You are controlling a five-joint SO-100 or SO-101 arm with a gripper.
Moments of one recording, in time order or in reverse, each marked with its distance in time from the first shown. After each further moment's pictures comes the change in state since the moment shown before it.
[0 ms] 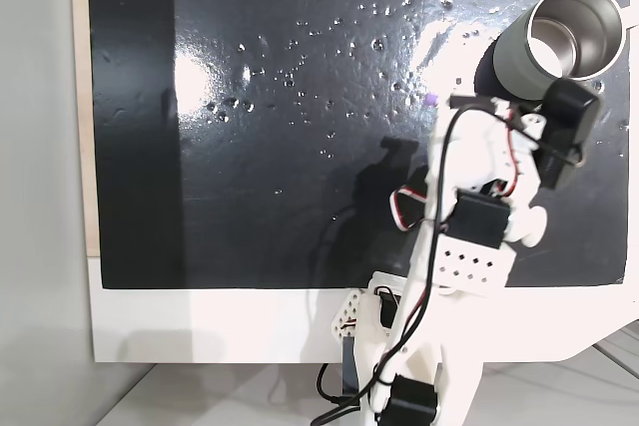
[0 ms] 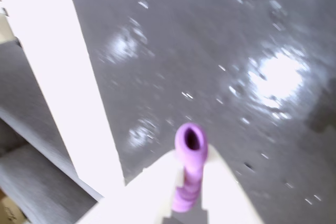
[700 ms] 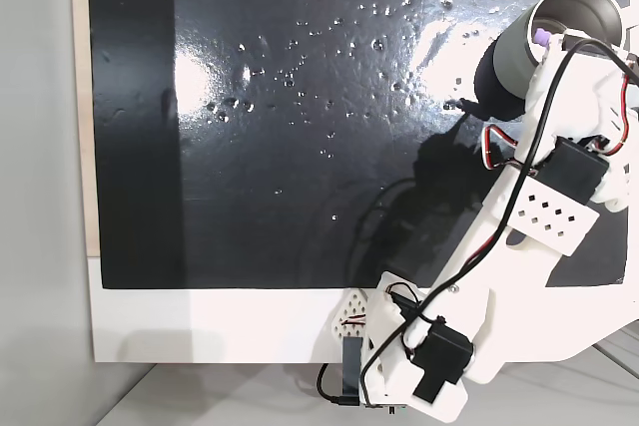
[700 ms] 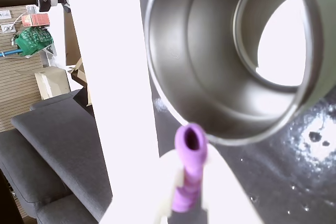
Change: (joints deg) arm 12.0 -21.2 -23.1 -6.9 -5.8
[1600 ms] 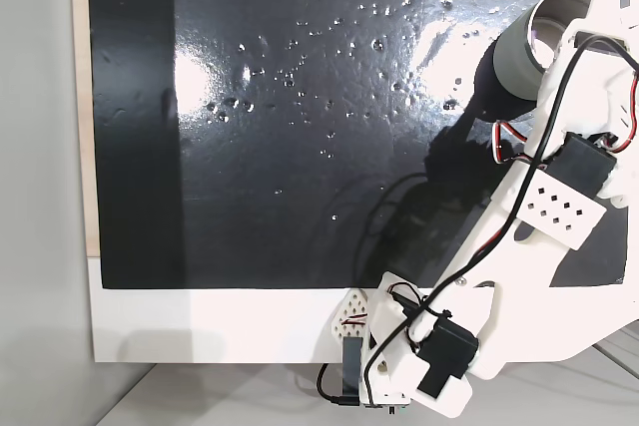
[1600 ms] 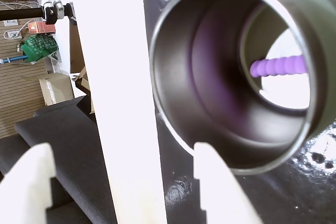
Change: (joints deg) arm 1.3 -1.8 0.0 -3.3 -1.0
